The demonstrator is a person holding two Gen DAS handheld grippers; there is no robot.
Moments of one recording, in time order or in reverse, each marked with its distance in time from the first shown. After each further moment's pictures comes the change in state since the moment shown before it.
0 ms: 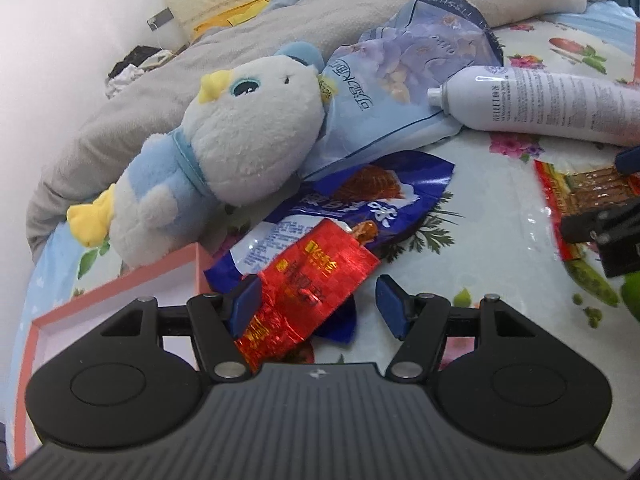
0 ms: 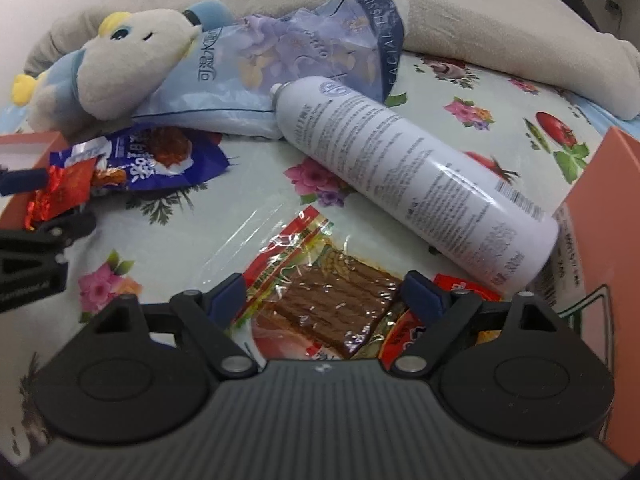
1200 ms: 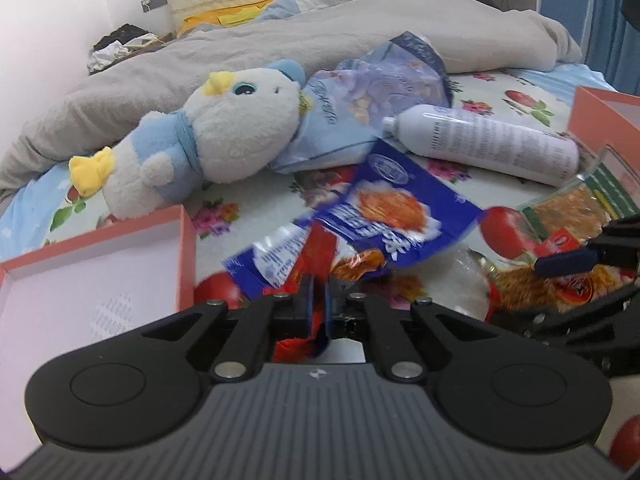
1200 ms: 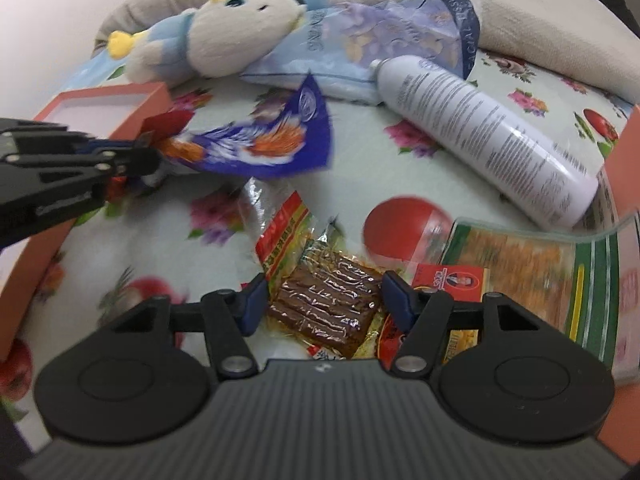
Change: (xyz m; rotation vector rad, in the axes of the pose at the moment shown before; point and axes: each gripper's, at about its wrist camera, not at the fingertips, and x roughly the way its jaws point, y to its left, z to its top) left arm -0.071 0.011 -0.033 -0.162 -0.052 -0.196; right arm -0.055 0.036 -0.042 -0.081 0.021 0.151
